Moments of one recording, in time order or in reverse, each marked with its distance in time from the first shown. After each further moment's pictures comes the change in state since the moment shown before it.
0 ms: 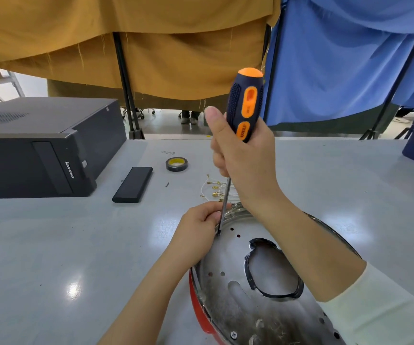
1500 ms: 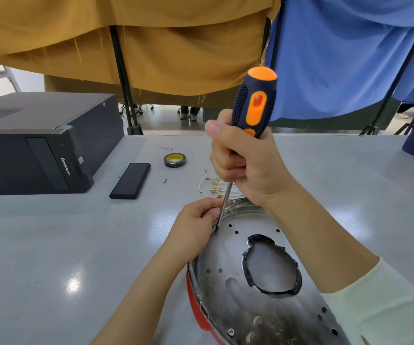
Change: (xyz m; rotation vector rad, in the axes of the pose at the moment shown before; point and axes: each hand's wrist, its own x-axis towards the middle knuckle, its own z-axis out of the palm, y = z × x) left_hand -0.001 0.003 -0.003 -0.107 -0.005 0.050; right_hand 0.001 -0.006 -0.012 0.273 -0.344 0.132
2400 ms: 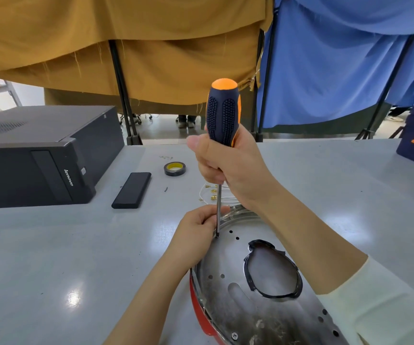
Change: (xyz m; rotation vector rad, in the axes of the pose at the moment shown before) left_hand 0.000 0.000 0.000 0.014 -0.002 -0.029; right_hand 0.006 0.002 0.009 -0.160 -0.003 -0.022
